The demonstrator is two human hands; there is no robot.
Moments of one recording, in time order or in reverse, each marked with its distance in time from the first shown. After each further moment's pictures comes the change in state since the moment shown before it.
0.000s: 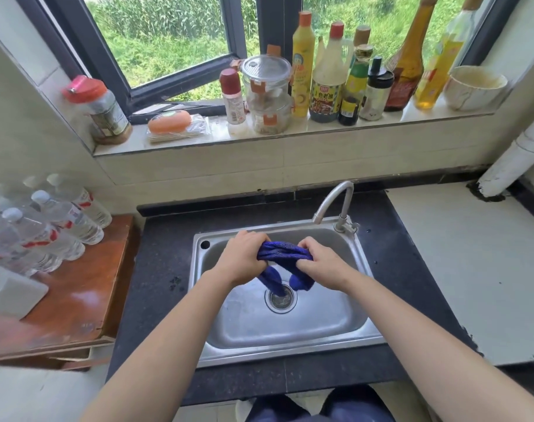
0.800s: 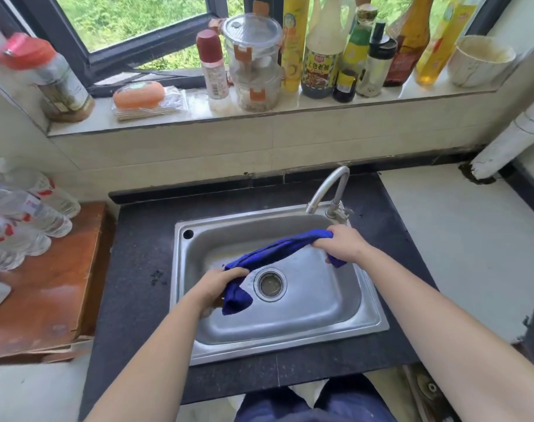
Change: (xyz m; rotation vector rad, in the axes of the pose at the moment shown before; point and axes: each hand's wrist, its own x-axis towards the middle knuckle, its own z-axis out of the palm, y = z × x) left_hand -0.029 -0.049 0.060 -1.095 -0.223 -0.817; right_hand 0.038 0.042 -0.039 0.010 0.060 0.369
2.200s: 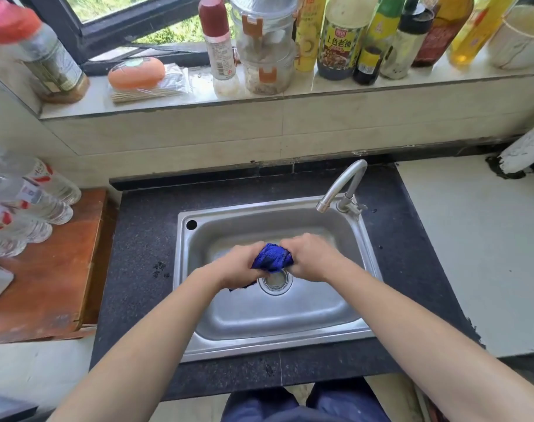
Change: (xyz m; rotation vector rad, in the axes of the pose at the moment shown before) left_hand 0.013 0.051 0.016 0.874 -0.197 0.479; right_hand 0.034 -0.016 0.075 -0.690 -0.014 -0.701
